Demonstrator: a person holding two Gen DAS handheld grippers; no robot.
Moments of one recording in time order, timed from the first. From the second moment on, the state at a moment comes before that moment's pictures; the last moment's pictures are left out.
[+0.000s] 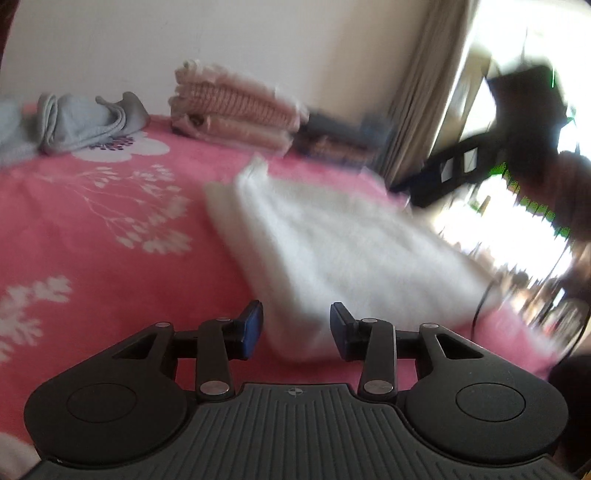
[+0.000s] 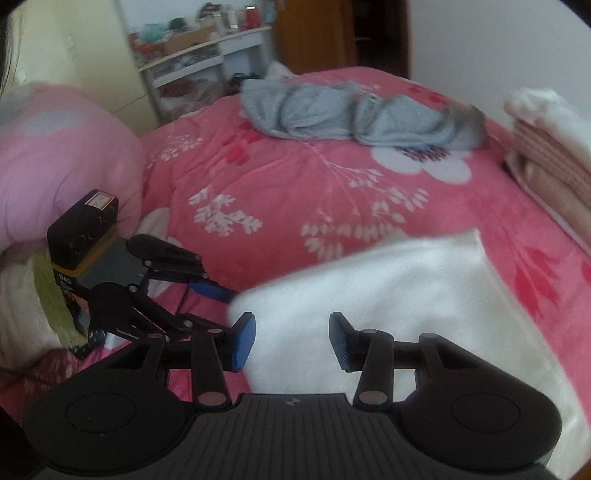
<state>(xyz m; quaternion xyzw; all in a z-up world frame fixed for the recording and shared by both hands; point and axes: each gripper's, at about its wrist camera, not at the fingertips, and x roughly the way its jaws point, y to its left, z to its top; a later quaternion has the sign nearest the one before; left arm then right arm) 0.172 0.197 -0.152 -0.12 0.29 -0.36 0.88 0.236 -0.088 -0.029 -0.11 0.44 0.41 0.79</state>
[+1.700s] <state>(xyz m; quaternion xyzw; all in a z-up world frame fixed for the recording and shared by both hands) 0.166 0.198 -0.114 -0.13 0.36 -0.24 0.89 0.150 -0.398 -0.079 0.23 0.34 0.00 0.91</state>
